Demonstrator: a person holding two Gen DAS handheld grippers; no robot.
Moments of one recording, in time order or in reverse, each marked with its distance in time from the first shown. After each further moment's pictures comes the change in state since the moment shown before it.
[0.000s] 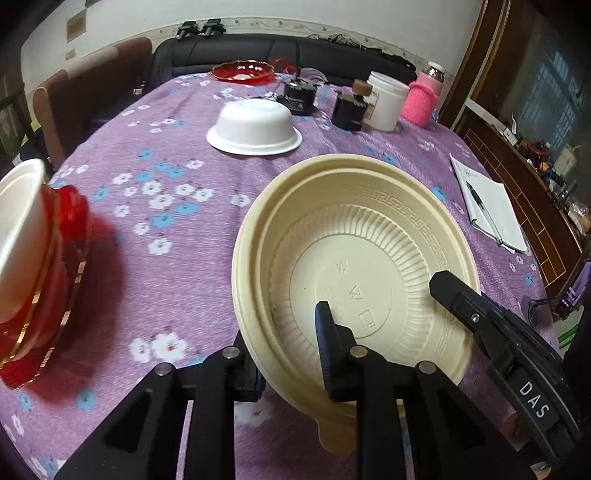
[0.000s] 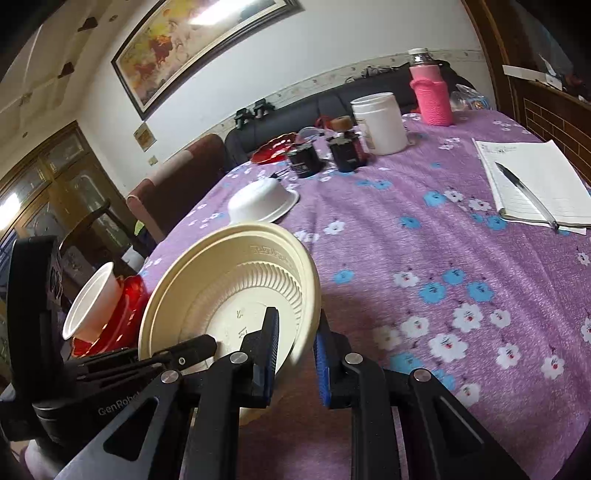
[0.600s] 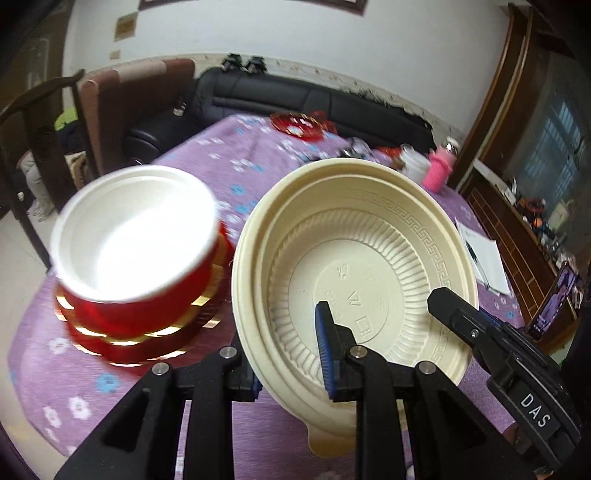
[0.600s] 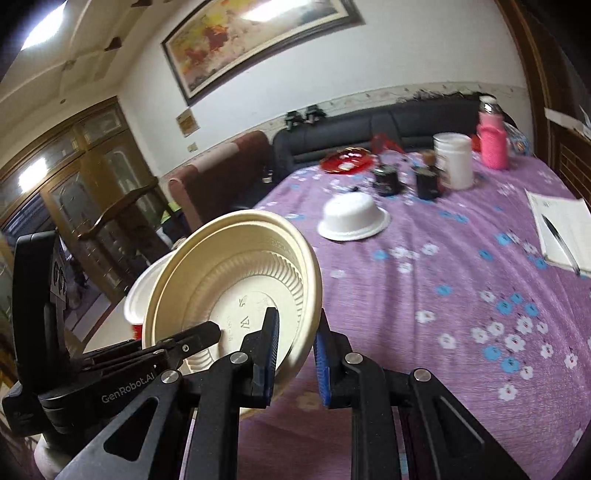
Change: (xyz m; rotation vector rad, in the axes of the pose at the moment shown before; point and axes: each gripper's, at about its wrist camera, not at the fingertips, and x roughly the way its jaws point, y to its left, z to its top) left arm -0.107 0.093 -0.023 -0.128 -0.190 0.004; right arm -0.029 0.133 -0.005 -0.161 -0.020 0.084
